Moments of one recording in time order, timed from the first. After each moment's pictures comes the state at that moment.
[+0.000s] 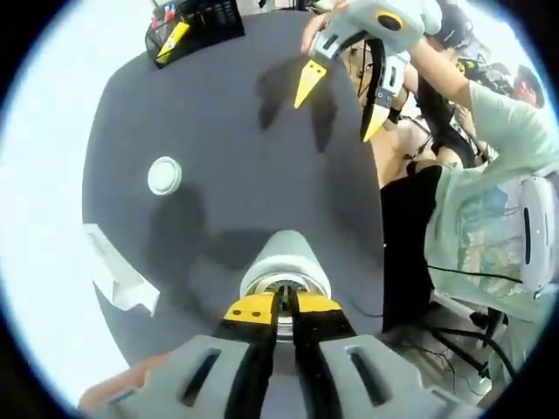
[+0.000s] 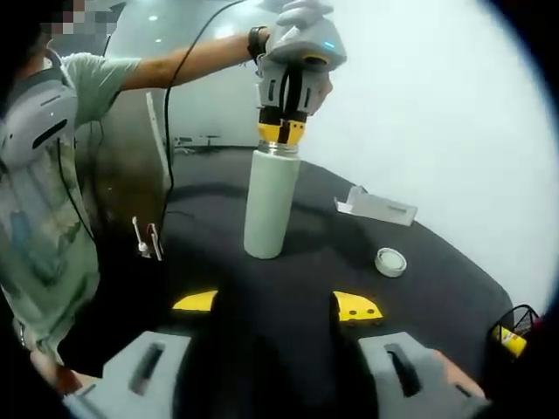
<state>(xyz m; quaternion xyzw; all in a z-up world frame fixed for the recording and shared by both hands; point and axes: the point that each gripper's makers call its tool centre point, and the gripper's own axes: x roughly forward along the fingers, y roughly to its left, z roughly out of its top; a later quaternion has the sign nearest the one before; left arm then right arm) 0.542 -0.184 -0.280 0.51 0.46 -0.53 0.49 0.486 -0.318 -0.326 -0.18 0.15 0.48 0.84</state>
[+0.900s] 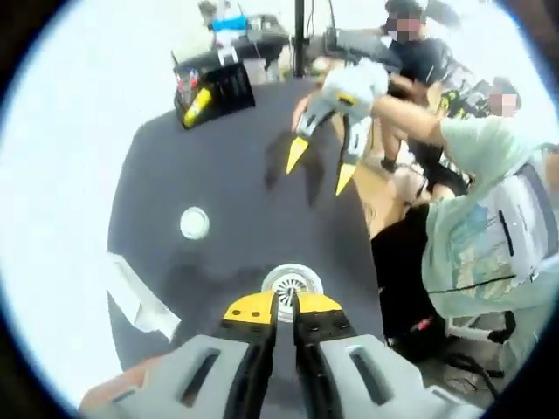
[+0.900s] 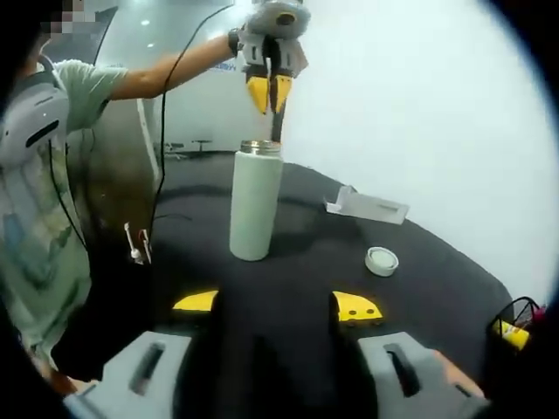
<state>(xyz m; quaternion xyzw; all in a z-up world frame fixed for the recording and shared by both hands) 0.543 -0.186 -0.200 0.39 0.32 -0.62 0.60 0.502 -0.322 -0.329 -0.16 0.14 0.47 0.86</state>
